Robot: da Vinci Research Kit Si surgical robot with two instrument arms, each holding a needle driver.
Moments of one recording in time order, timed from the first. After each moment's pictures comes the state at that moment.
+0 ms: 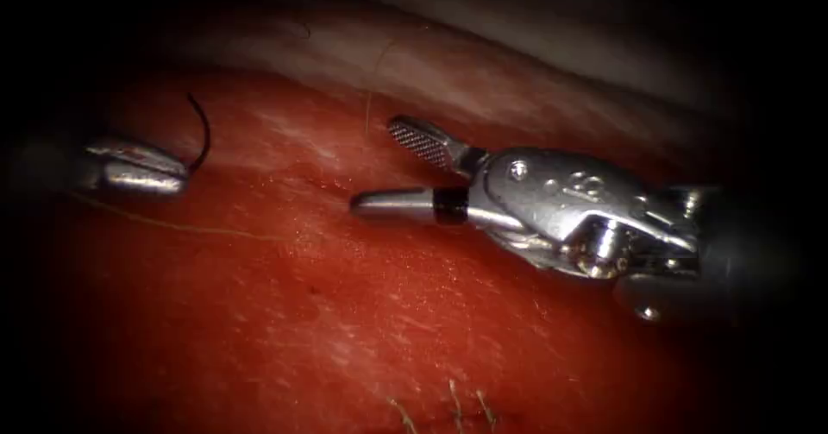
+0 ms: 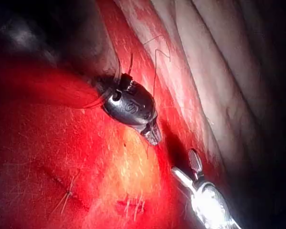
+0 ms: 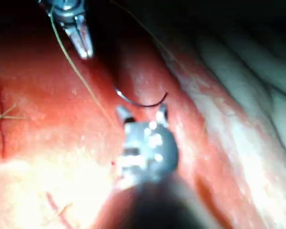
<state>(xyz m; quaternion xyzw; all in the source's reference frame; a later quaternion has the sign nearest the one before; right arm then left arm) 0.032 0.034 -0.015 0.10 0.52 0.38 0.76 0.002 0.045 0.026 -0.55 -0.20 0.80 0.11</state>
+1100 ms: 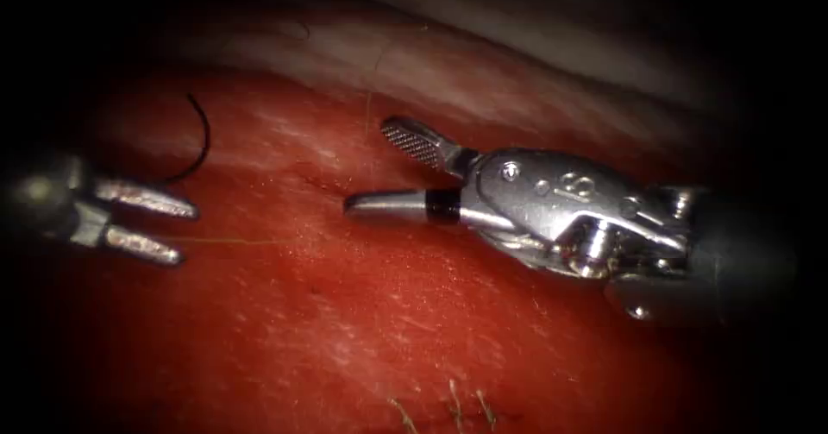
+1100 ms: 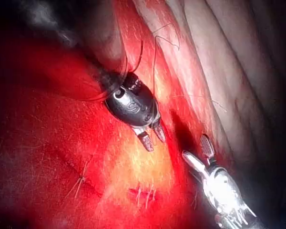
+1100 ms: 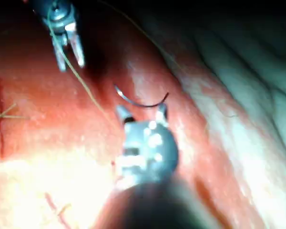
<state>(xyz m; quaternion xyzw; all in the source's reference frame) 0.032 0.034 -0.014 0.10 0.52 0.38 0.76 0.000 0.041 0.025 -0.60 -0.24 0.77 0.02</state>
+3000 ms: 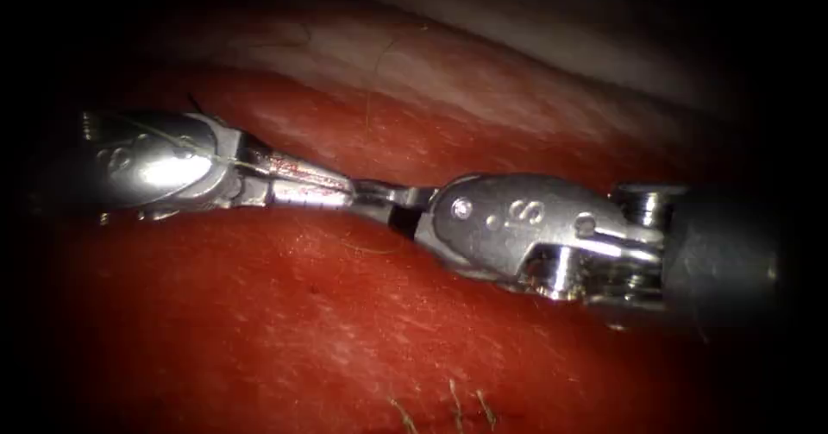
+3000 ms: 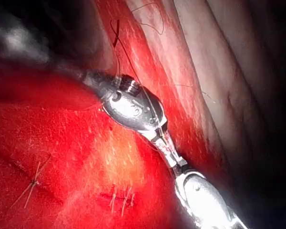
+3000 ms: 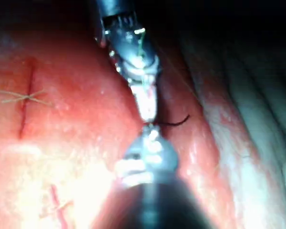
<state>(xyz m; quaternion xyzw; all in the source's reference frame) 0.034 0.032 -0.015 0.07 0.46 0.26 0.85 -0.008 0.043 0.031 -0.63 -0.17 0.75 0.12</state>
